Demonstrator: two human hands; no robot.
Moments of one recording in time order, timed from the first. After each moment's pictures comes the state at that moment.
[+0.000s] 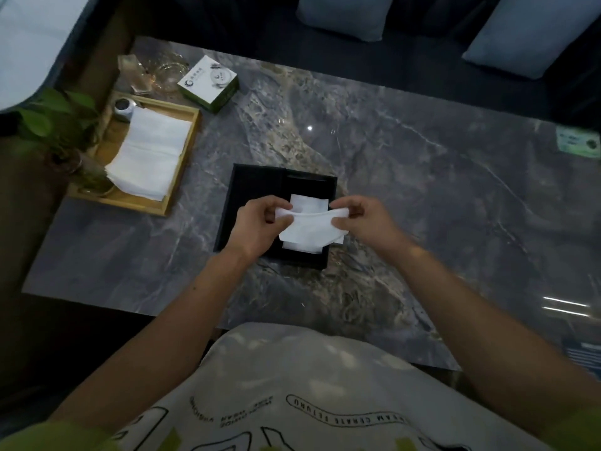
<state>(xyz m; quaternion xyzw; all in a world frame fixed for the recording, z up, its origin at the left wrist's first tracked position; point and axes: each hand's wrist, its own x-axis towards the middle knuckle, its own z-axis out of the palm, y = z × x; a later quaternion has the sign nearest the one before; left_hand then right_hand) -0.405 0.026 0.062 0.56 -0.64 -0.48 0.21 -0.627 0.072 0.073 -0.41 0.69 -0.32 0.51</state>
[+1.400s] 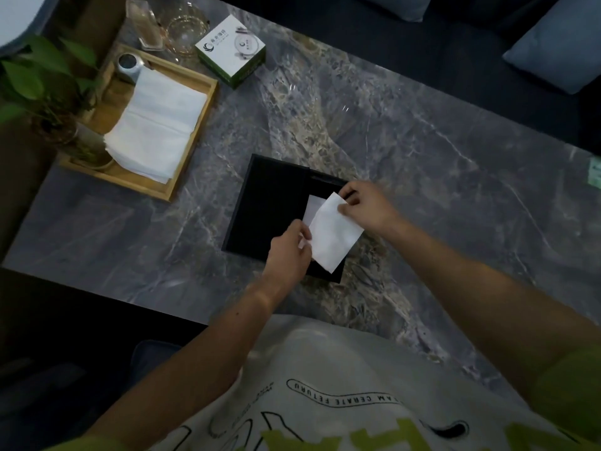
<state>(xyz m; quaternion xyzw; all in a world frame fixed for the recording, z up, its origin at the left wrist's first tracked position) -0.427 0.047 0.023 0.62 -0.54 -0.55 0.16 -0.620 -0.020 0.031 -0.54 0.72 -0.07 0.42</state>
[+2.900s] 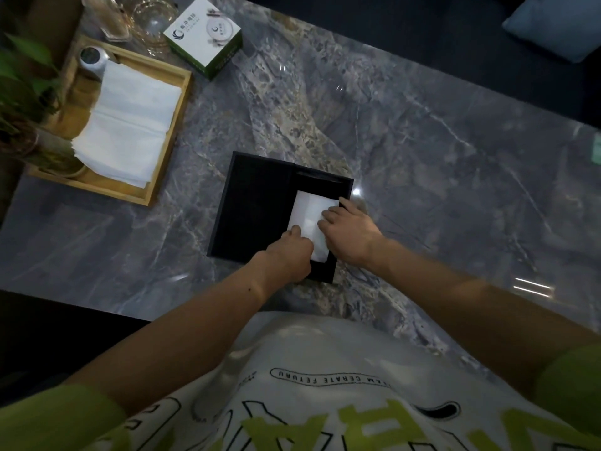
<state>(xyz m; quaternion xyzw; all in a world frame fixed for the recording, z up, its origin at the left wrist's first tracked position) -0.453 0.017 0.005 0.43 -0.78 -0.39 -0.24 -0.613 0.016 0.002 -0.82 0.48 0.28 0.16</state>
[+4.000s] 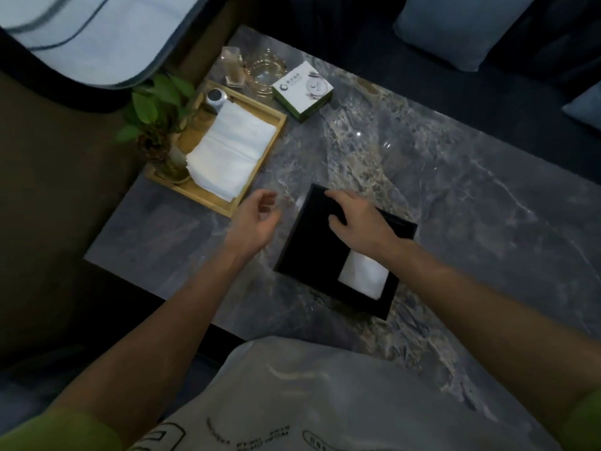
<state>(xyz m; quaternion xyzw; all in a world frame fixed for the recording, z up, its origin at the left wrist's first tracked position) -0.291 -0.040 0.040 0.67 -0.54 -0.43 0.27 -0.511 -0.055 0.051 -0.75 0.57 -0.06 0.33</state>
